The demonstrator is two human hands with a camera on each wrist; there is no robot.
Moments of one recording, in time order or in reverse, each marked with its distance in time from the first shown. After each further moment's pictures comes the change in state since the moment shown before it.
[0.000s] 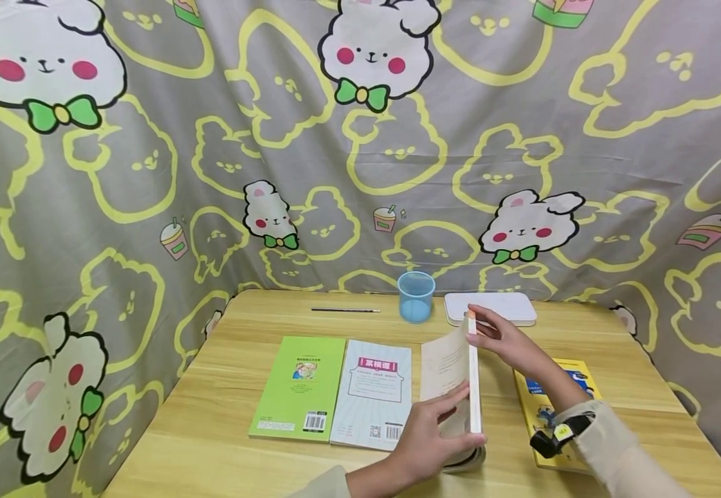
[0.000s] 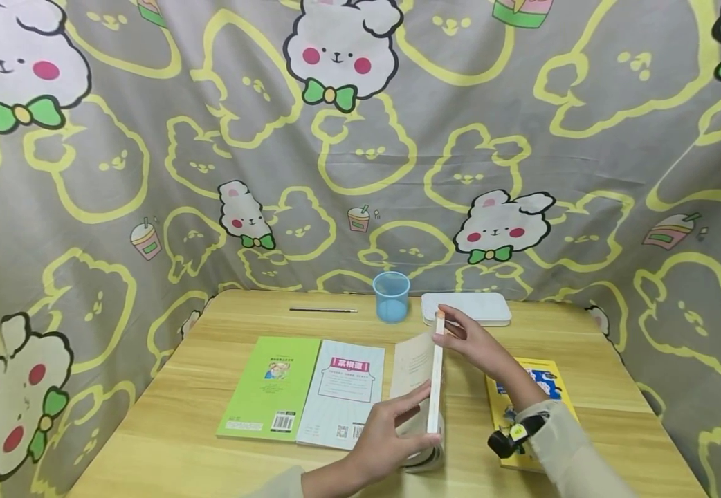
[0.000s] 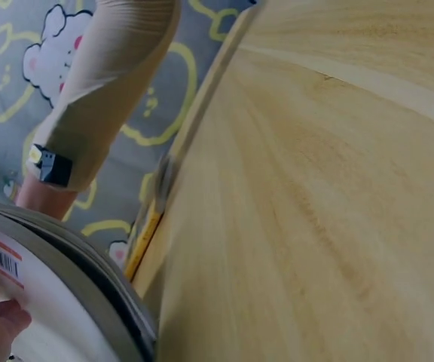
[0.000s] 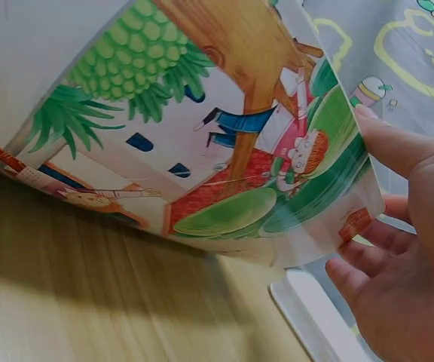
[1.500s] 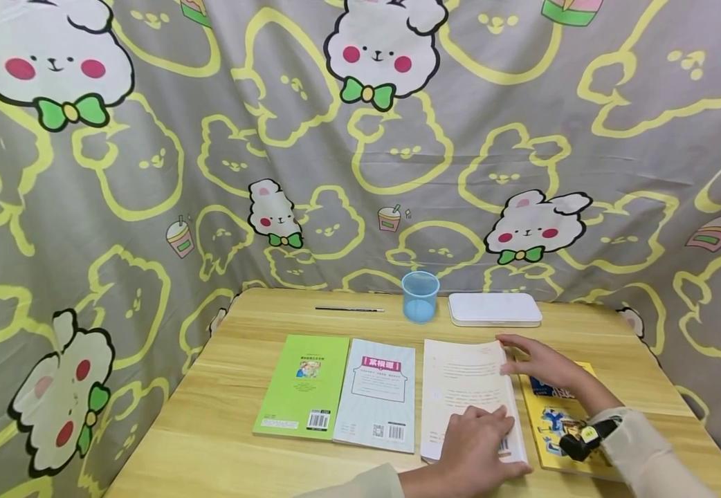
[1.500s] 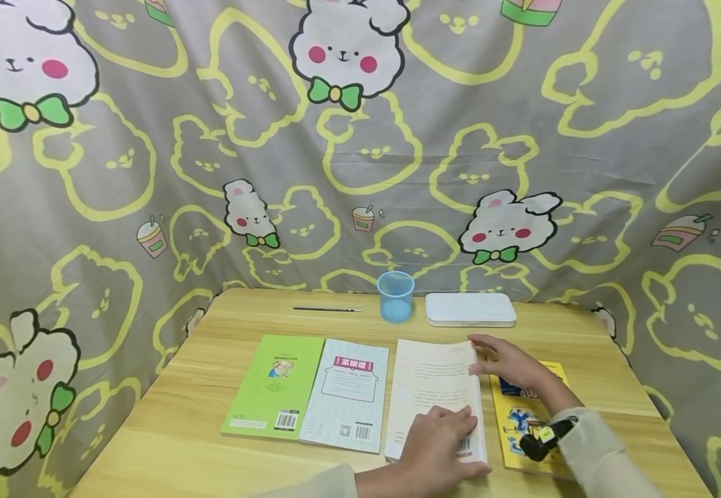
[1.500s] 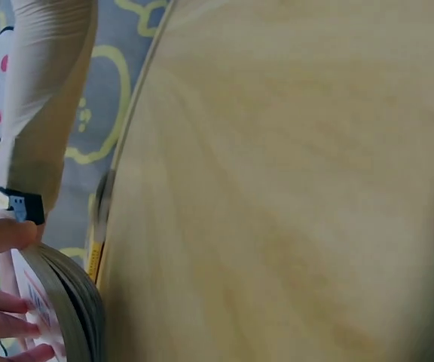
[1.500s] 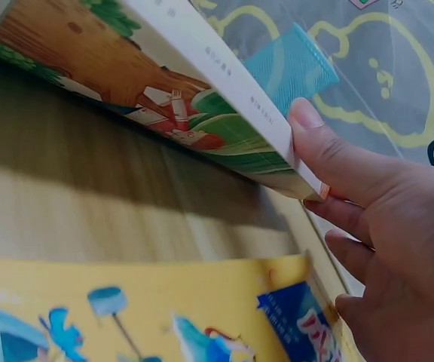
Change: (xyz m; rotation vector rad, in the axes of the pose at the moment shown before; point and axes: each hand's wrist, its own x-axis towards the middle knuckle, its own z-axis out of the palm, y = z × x) left_hand 0.015 0.000 0.068 0.935 -0.241 -0.070; right_hand -0.024 0.060 -0.037 -0.326 -0.108 0.004
